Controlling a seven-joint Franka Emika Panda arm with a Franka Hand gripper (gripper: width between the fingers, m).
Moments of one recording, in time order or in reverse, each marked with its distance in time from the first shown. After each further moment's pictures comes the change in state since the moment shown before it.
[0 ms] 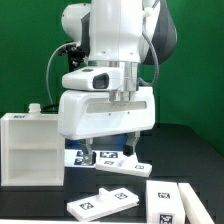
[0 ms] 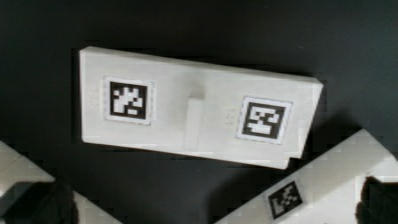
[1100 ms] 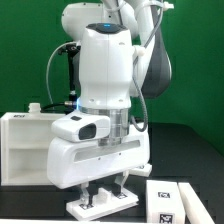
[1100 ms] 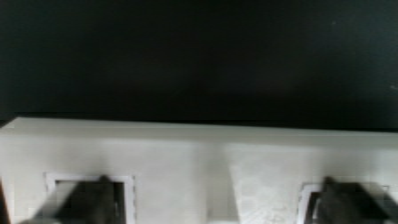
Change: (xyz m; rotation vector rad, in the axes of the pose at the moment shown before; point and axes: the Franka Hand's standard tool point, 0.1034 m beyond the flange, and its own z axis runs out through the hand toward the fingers) arm -0.007 0.008 0.071 0.047 -0.037 0.070
